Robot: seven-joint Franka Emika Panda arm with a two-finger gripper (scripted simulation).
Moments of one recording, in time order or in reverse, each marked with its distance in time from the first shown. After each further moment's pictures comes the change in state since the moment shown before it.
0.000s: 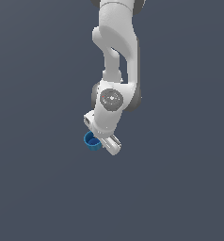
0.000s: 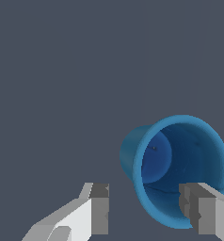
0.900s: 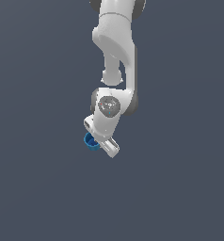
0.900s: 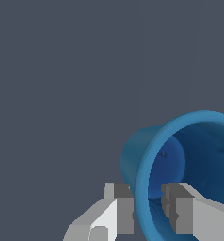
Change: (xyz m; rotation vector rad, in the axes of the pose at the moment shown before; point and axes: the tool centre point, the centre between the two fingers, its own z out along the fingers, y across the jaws) arm 0.000 0.001 0.029 0.000 0.001 0.004
